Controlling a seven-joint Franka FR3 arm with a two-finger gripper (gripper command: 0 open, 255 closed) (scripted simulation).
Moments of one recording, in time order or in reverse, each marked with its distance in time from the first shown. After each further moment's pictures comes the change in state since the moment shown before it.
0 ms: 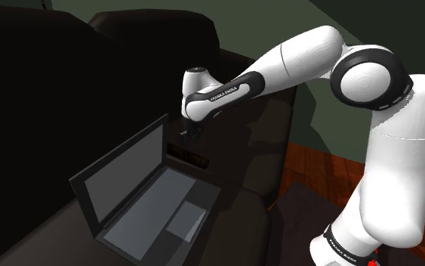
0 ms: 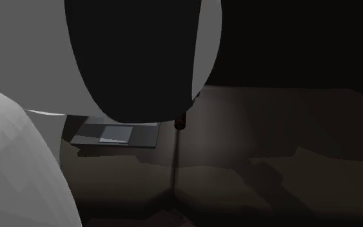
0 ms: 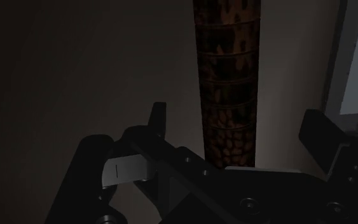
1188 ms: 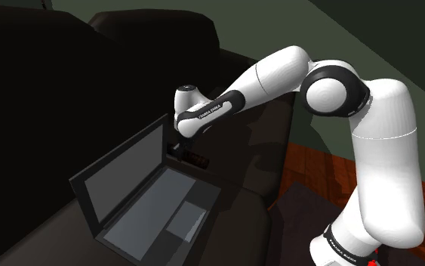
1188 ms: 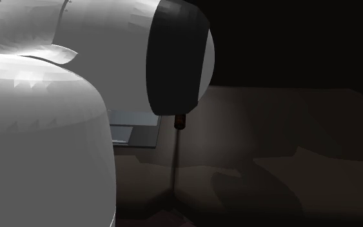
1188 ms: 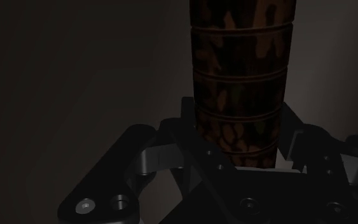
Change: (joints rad) arm 0.019 0.190 -0.003 0.104 -0.027 0.081 0.005
